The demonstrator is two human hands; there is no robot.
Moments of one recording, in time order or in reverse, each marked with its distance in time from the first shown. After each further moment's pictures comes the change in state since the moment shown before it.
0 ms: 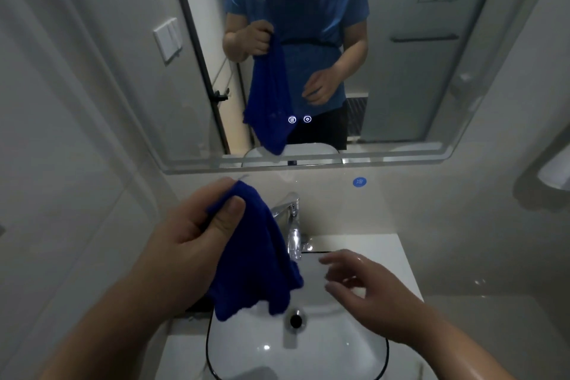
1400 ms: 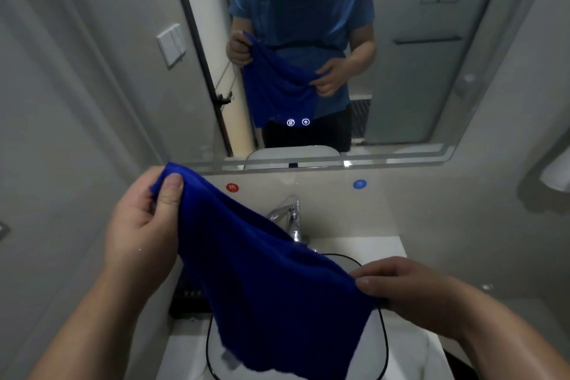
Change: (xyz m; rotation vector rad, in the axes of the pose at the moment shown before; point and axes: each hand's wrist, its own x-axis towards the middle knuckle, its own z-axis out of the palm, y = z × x) left_hand 0.014 -0.036 -0.022 0.227 0.536 0.005; right_hand -0.006 -0.022 -0.067 0.498 -0.423 0.381
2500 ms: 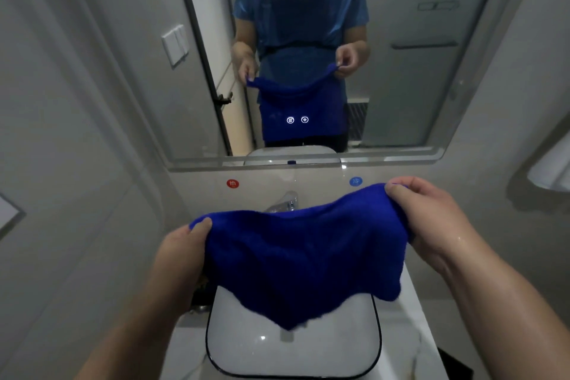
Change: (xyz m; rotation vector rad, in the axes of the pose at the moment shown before) left_hand -0.043 -0.024 0.025 -0.154 -0.100 -0.792; right_hand 0.001 -0.056 -0.006 0.238 0.849 -0.210
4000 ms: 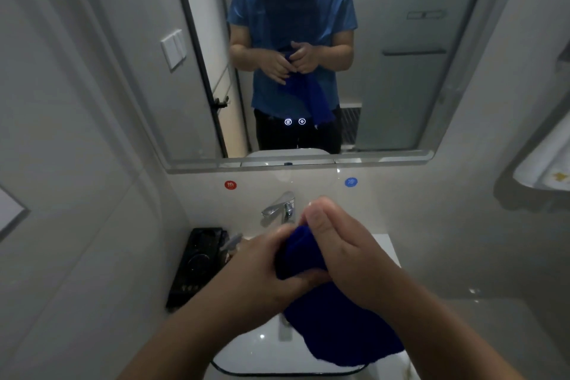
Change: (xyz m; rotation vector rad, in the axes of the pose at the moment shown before) left_hand -0.071 0.017 0.028 0.531 -0.721 0.619; right_hand -0.089 0.005 0.061 -0.280 -0.532 -0.481
